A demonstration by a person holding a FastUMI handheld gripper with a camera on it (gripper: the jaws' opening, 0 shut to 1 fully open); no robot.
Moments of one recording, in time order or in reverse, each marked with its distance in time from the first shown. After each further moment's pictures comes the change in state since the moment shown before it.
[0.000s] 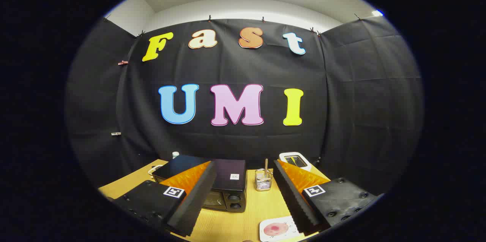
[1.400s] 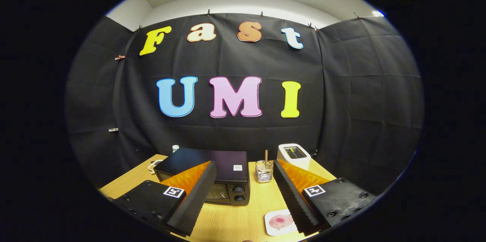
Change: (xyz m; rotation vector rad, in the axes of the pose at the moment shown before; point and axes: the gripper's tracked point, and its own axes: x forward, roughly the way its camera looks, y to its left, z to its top) arm -0.009 0.019 -0.024 0.001 0.063 -0.042
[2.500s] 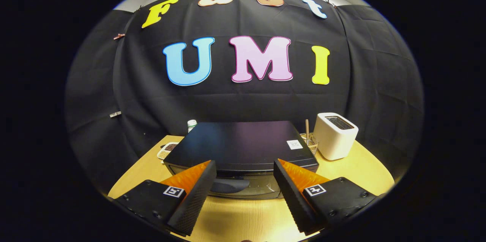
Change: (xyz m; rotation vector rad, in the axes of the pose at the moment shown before) arm 0.107 0.142 -0.116 0.020 0.255 0.054
